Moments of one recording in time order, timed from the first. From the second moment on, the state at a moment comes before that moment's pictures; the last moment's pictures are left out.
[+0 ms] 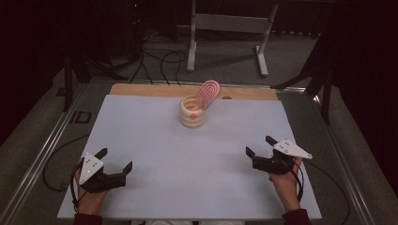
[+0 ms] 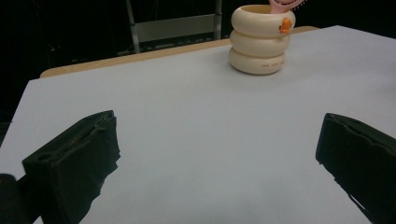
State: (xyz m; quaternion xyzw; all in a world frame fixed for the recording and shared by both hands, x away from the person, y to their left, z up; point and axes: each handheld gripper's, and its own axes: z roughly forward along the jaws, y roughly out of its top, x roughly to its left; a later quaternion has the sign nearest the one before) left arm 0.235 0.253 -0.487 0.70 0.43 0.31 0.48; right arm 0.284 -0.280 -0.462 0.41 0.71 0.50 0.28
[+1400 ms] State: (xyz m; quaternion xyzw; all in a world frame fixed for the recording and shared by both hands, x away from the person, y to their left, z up) left arm 0.227 0.255 -0.480 0.70 0.42 0.31 0.49; right arm 0.237 -0.305 -0.487 0.44 0.68 0.52 0.29
